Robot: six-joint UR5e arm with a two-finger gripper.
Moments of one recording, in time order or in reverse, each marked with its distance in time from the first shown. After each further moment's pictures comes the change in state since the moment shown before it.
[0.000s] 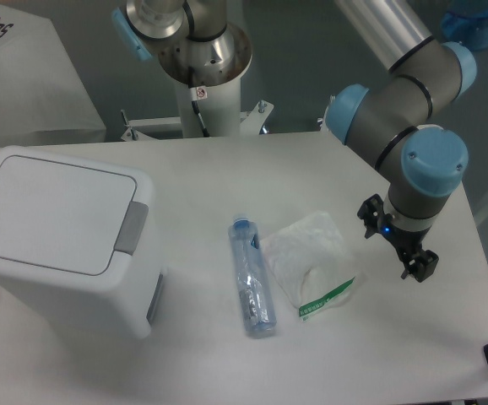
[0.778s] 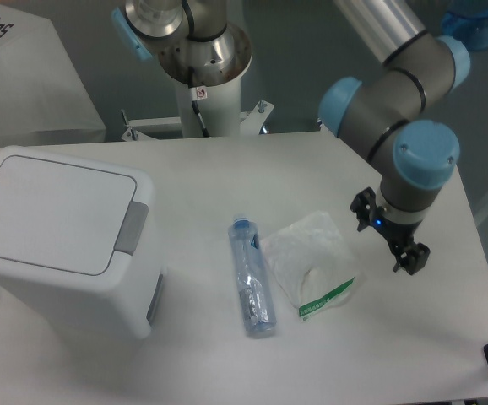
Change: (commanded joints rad) arm -0.040 0.126 -0.081 -0.067 -0.003 -0.006
